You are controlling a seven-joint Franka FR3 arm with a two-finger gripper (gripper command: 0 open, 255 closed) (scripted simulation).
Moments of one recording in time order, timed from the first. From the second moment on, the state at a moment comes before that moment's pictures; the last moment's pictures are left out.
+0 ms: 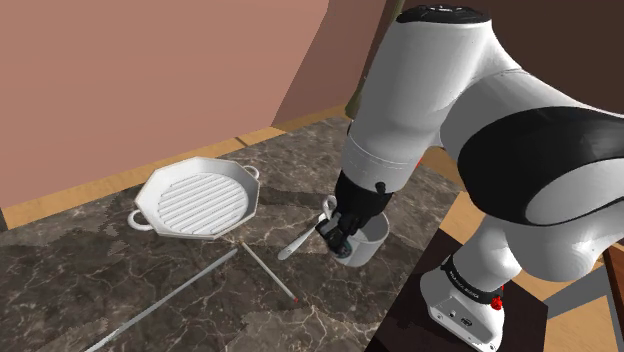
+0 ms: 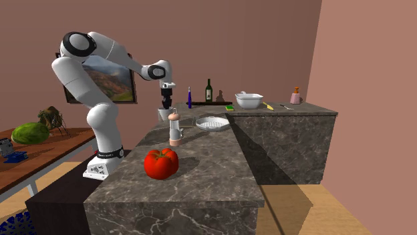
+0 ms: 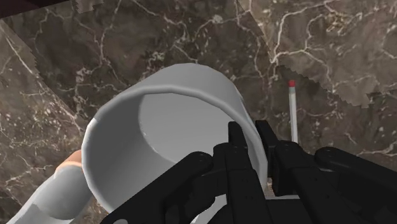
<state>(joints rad) 0.37 -0.48 0.56 -2.48 0.23 2.01 0.84</state>
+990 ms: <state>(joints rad) 0.35 -0.35 0.62 -2.59 0.22 2.25 0.87</state>
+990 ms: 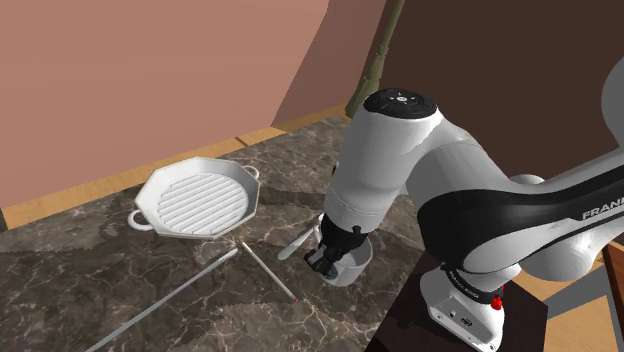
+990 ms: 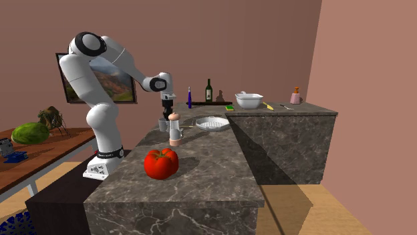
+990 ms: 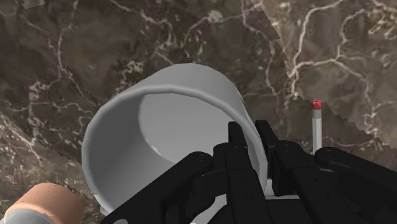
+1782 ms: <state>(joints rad) 0.35 -0.34 0.63 -2.60 0.22 2.26 0.87</state>
